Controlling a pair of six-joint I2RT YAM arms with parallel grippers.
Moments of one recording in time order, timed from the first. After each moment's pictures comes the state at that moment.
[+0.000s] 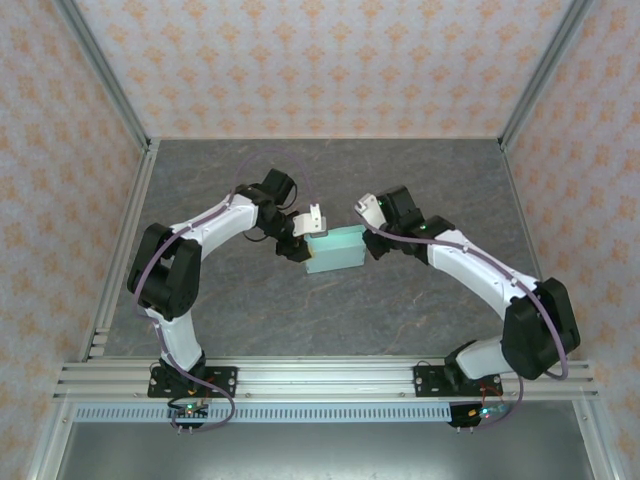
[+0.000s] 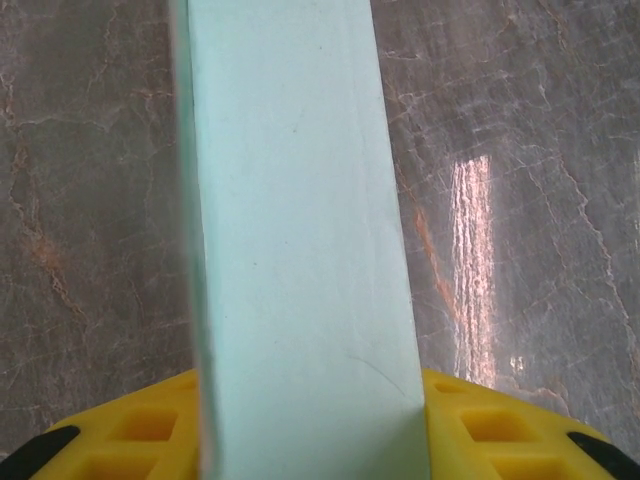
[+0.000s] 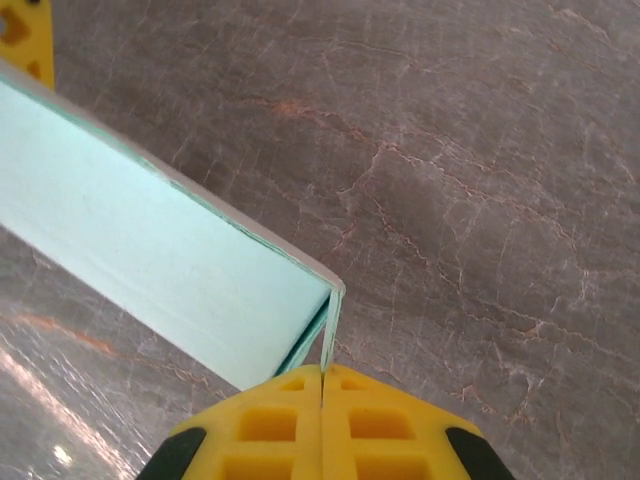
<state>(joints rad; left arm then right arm) -0.41 1.83 1.33 -0.77 0.58 0.92 0.53 1.40 1.02 -0.53 -0.04 -0.19</state>
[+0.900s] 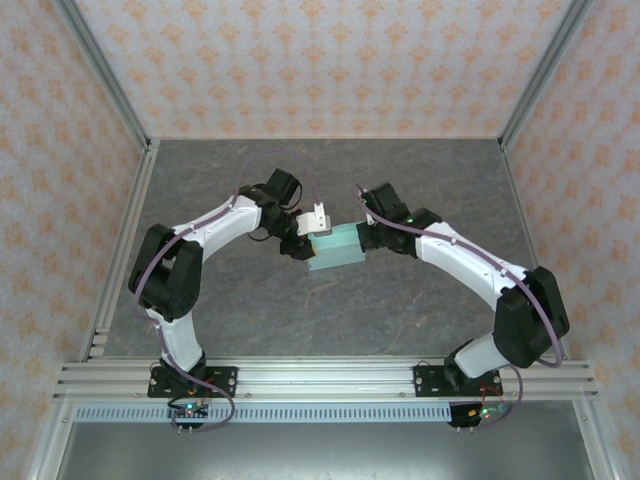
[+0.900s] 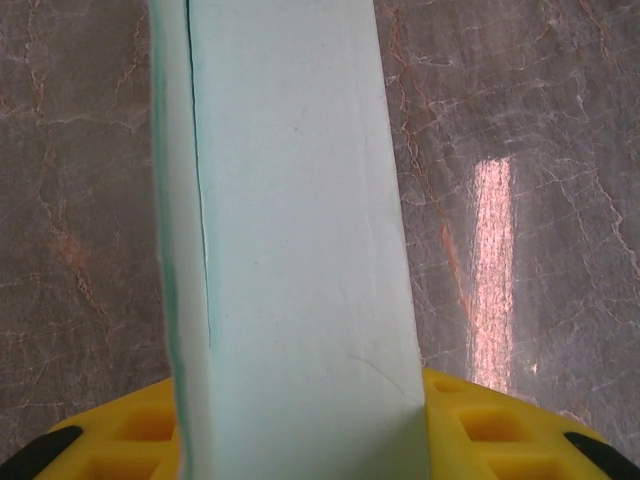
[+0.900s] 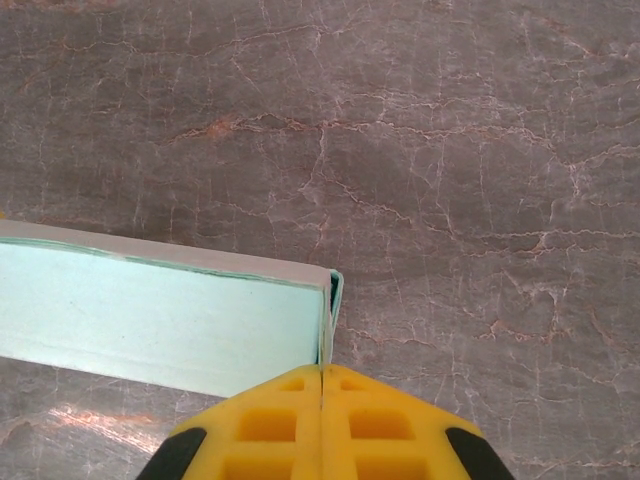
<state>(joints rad) -0.43 1.83 1.34 -0.74 0.52 0.86 0.59 1.47 1.10 -0.61 0.12 0.21</state>
